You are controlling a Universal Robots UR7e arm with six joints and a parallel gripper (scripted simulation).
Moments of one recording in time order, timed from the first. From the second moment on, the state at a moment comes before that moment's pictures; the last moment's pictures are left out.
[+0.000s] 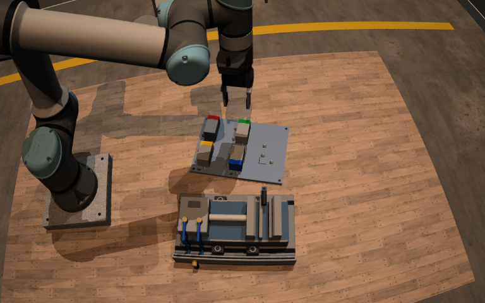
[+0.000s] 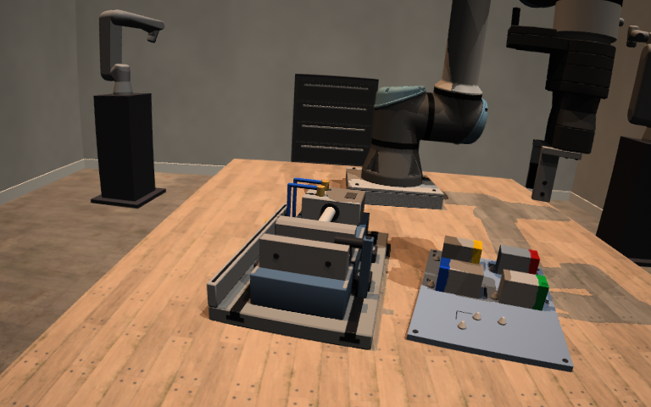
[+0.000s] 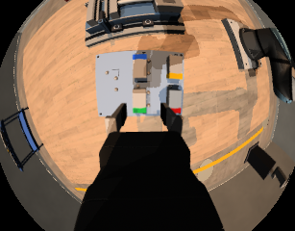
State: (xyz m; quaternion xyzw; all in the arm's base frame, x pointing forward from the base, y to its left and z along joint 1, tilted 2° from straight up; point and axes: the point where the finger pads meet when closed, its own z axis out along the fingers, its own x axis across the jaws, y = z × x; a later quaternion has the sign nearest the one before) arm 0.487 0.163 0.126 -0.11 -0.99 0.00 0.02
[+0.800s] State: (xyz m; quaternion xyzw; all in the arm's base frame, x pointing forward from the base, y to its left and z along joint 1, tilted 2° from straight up) arm 0.501 0.174 0.070 -0.11 -0.99 0.00 0.02
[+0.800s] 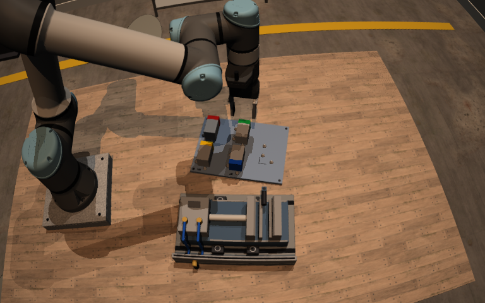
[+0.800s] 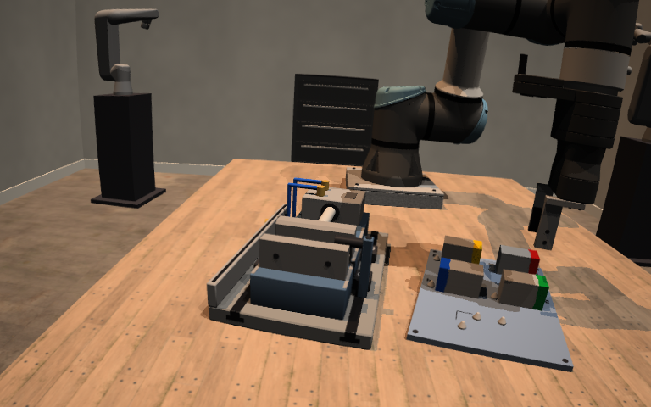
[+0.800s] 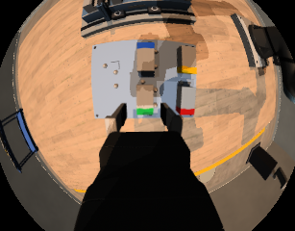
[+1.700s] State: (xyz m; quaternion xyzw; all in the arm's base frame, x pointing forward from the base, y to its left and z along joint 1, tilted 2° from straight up) arm 0.499 0.172 0.078 -0.11 -0.99 0.00 0.01
